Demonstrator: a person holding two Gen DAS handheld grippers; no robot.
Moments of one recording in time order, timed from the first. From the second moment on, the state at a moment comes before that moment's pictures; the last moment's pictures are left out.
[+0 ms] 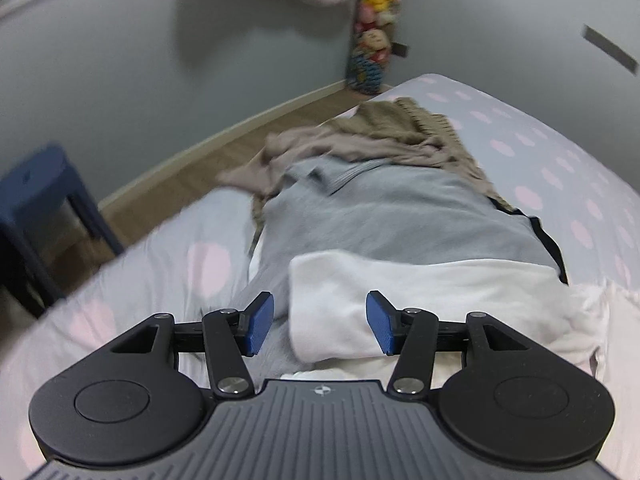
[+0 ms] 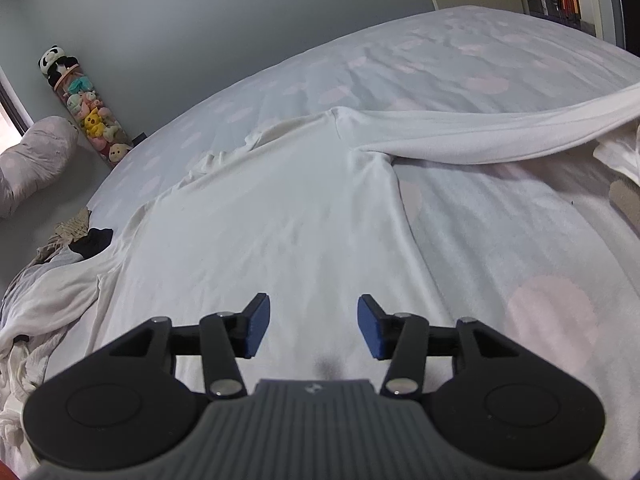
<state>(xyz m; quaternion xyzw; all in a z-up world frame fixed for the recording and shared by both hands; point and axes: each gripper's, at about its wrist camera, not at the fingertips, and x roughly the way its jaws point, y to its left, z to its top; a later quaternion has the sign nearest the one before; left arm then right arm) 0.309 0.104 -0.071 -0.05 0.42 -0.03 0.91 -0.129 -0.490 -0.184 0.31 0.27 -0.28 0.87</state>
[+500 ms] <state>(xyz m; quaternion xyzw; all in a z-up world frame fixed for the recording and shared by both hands) 0.330 0.126 -0.131 -0.16 0.44 -0.06 0.88 -0.111 -0.485 -0.190 0.28 0.31 -0.29 0.86</state>
